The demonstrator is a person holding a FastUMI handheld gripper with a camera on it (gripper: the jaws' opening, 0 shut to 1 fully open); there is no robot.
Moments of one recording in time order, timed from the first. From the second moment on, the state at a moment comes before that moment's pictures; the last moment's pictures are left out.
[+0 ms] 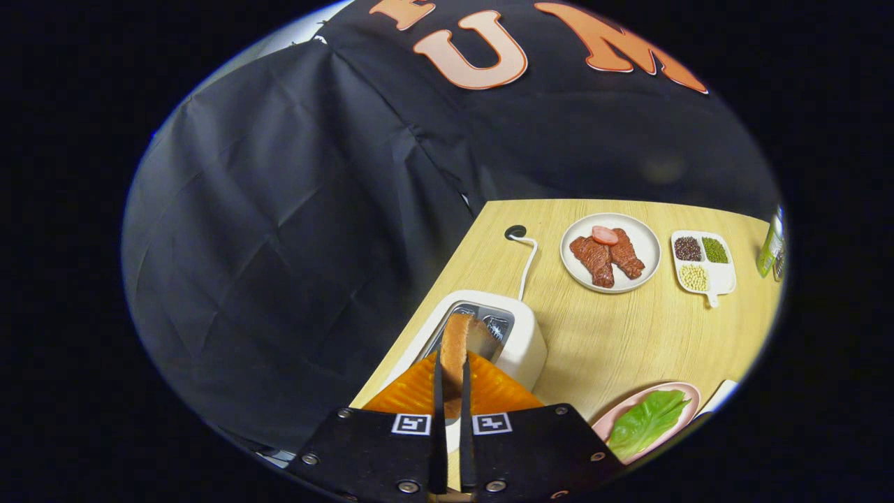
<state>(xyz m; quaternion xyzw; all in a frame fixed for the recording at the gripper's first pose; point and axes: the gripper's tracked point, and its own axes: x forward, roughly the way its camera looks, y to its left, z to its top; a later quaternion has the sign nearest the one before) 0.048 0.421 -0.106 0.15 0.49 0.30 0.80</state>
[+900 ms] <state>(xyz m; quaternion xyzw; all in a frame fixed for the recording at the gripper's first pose) 0.029 0.303 -0.069 0.22 0.43 0.27 0.83</state>
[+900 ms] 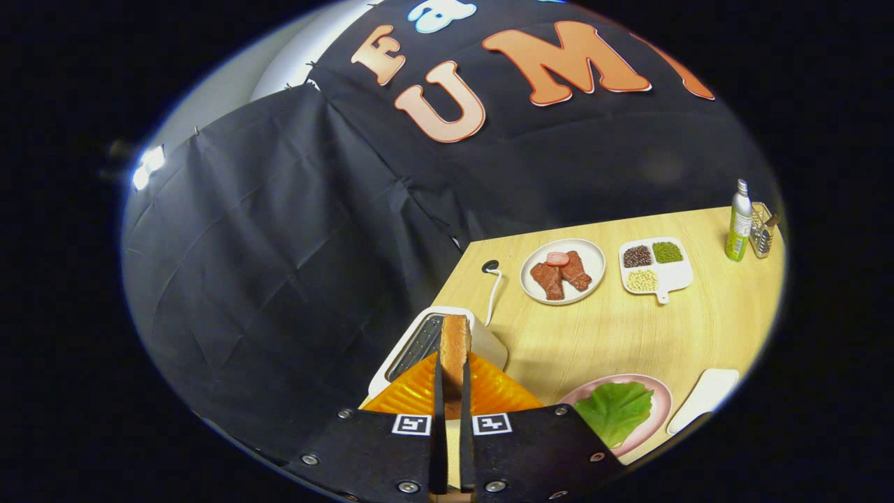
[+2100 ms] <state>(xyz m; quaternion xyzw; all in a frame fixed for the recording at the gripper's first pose) -0.027 0.200 -0.179 0.27 0.48 0.19 0.81</state>
